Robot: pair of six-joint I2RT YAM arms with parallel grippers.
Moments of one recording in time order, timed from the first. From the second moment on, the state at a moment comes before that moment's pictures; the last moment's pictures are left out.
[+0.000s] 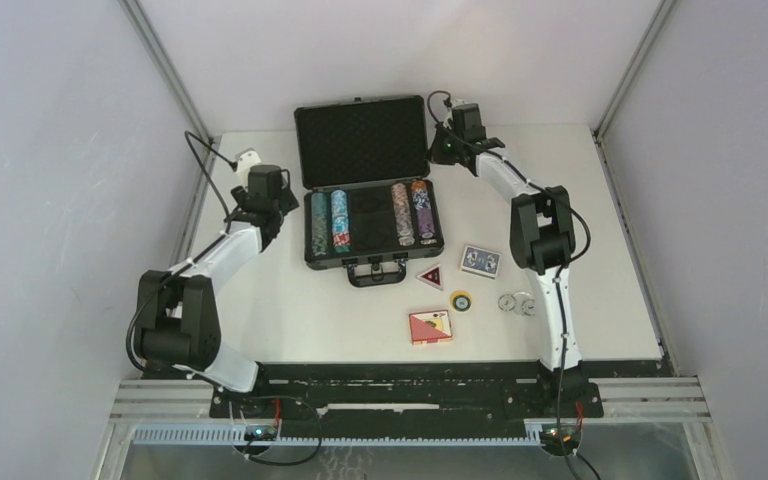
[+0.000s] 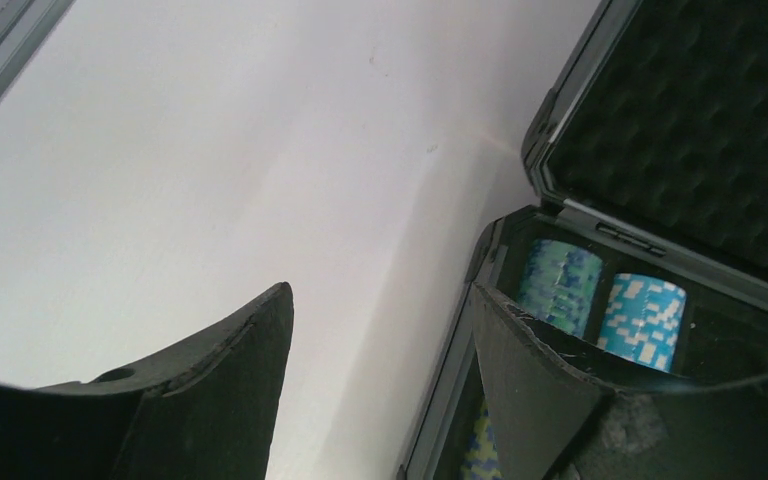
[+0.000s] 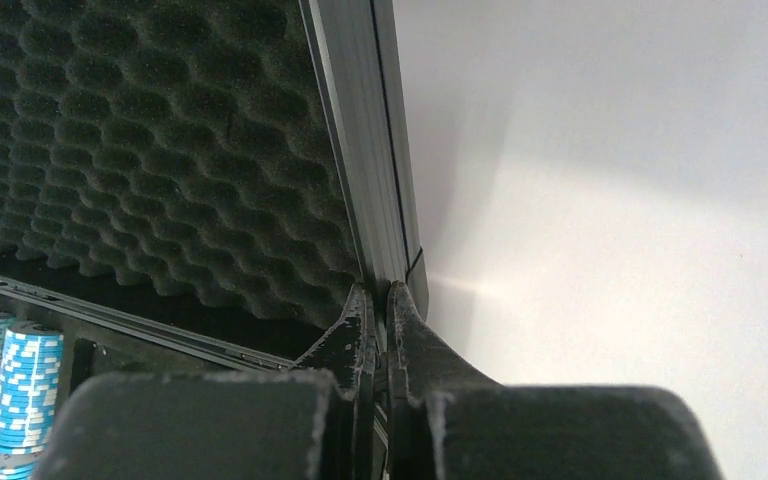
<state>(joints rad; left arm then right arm) -0.16 1.52 0.98 -0.06 -0.45 -0.48 0.27 2.39 2.03 -0.26 -0.22 0.33</state>
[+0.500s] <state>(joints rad) -0.20 1.51 0.96 -0.07 -0.49 -0.47 0.23 2.39 2.06 -0.33 -0.21 0.38</state>
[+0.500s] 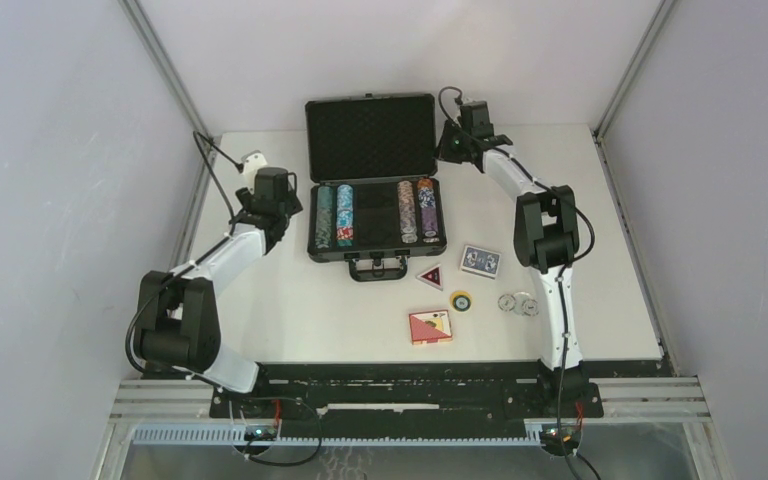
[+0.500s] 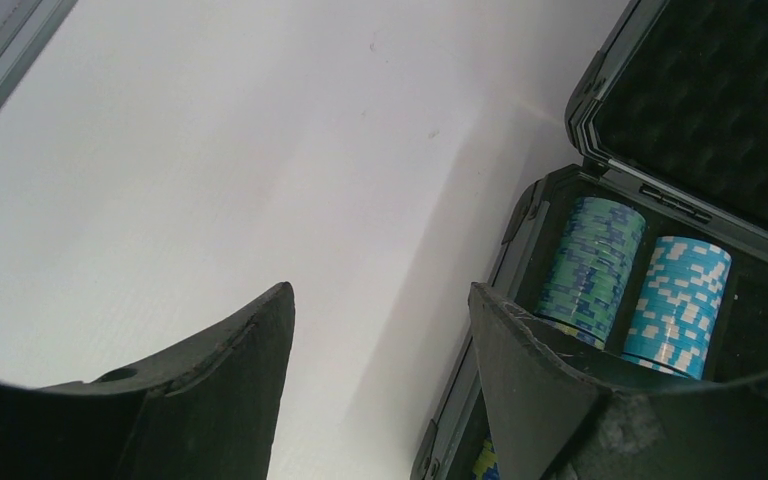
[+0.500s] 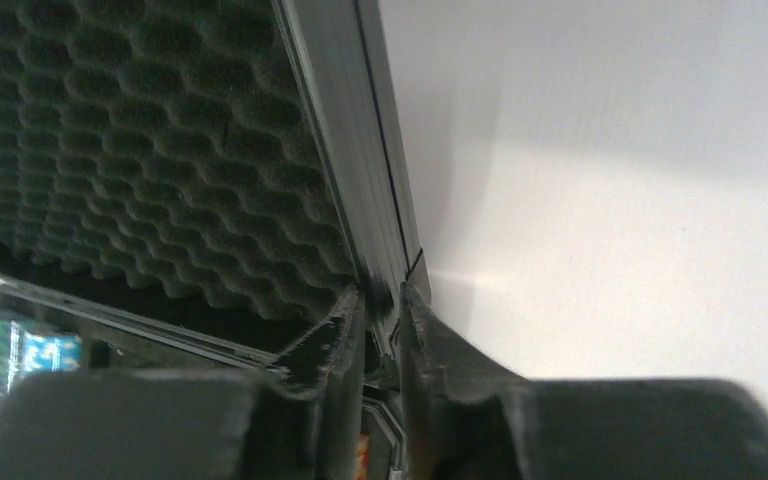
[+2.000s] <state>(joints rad) -0.87 1.41 0.92 0.06 -0.34 -0.21 0.54 0.61 0.68 -0.61 0.58 0.46</state>
